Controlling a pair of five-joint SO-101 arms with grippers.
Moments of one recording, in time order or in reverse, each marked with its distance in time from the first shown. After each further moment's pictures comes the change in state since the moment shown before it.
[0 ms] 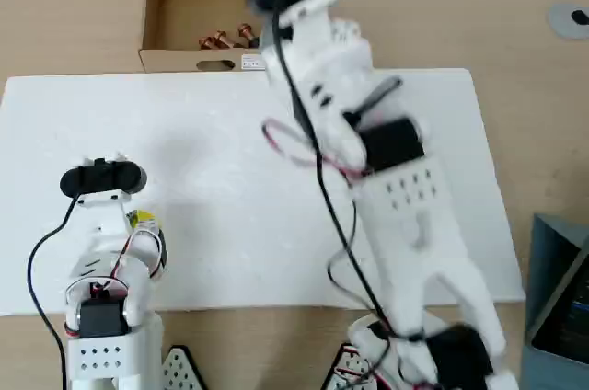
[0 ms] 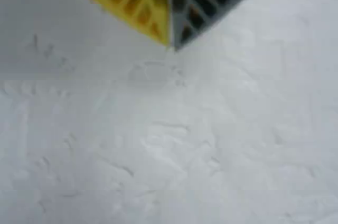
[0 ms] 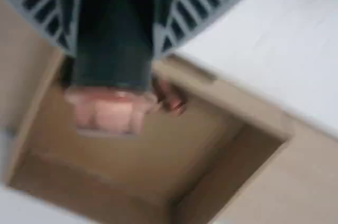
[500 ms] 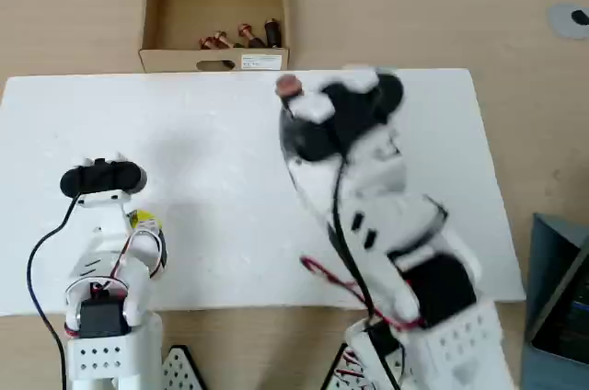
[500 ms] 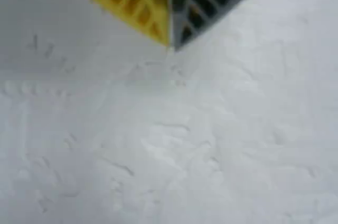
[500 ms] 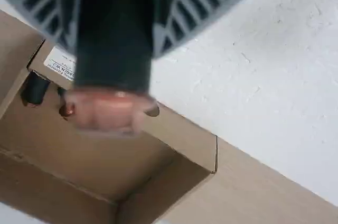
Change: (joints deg) left arm 0.0 0.0 0.0 0.0 0.0; right arm -6.0 -40.5 31.6 4.3 0.0
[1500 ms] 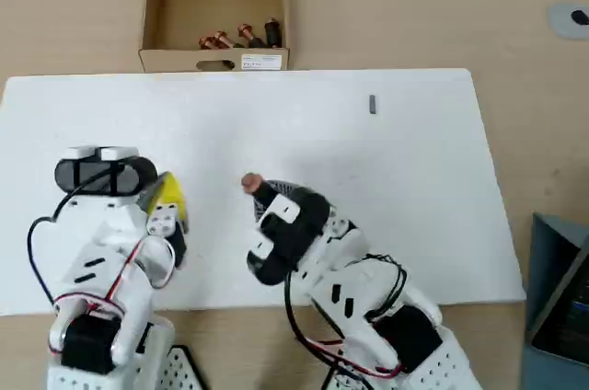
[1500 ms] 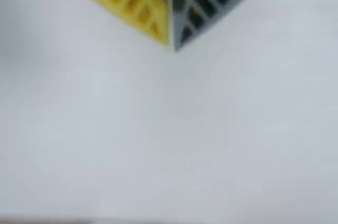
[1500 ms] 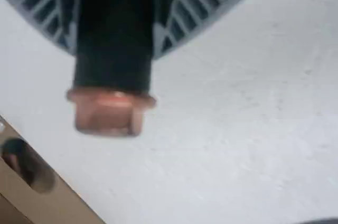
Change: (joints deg) left arm 13.7 -0.1 -18.1 0.0 6.1; right arm -11.1 -42.5 45.7 -1.8 13.4
